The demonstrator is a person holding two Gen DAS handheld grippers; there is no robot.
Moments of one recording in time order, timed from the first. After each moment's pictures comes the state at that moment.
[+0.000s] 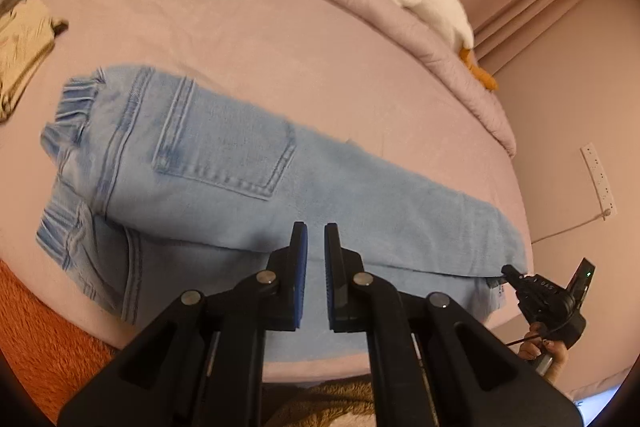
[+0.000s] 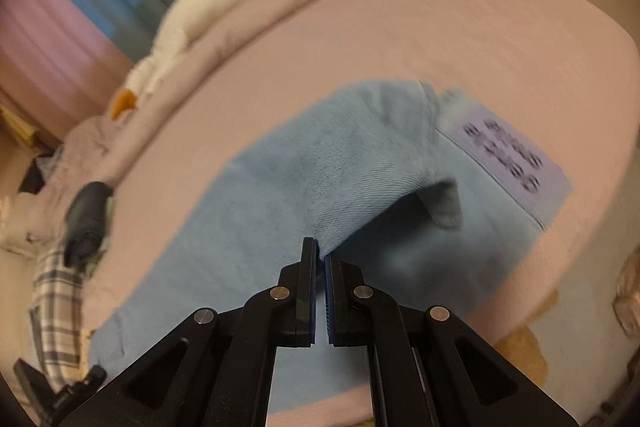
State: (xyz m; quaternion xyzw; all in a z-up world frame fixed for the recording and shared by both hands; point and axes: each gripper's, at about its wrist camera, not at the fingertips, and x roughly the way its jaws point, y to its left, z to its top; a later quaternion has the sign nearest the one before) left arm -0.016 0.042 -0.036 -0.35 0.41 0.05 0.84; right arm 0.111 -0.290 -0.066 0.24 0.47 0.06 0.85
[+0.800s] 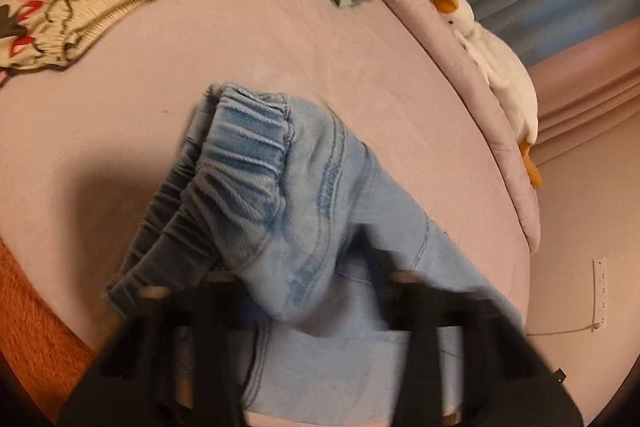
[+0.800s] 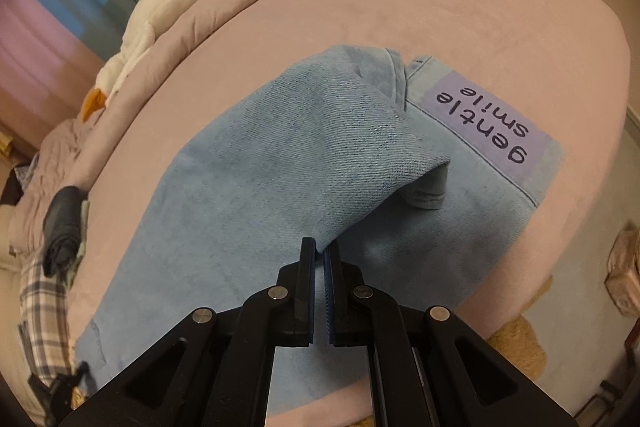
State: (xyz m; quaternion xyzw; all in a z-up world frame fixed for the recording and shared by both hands) left arm -0.026 0.143 -0.077 -0.46 0.37 0.17 0.79; right arm 0.112 -0.291 -0.079 0.24 0.49 0.03 0.84
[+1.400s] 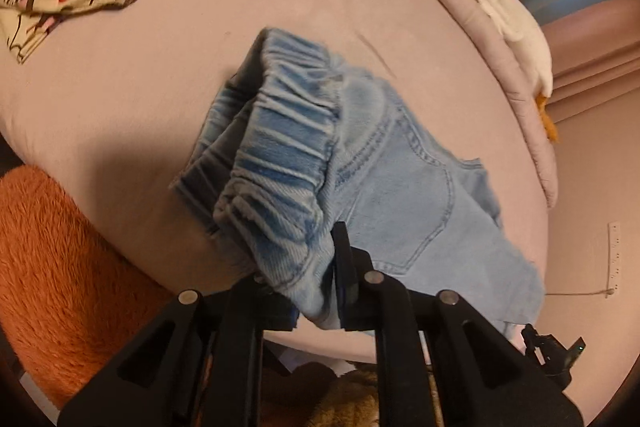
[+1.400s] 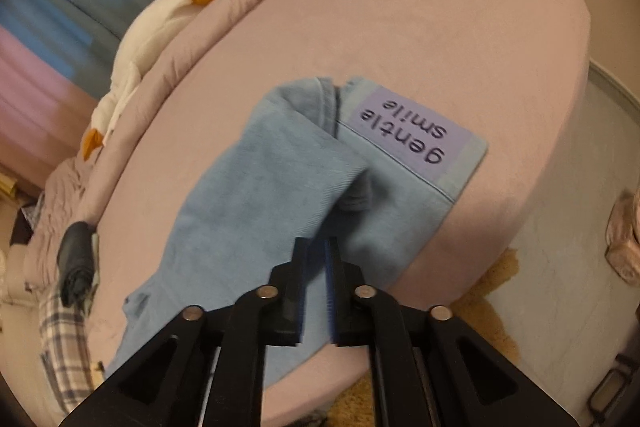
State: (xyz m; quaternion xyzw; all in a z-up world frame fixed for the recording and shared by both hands) left arm -0.071 0.122 -0.088 -0.44 0.44 0.15 0.77; right arm 0.087 -0.343 -0.070 0.29 0.48 0.00 0.83
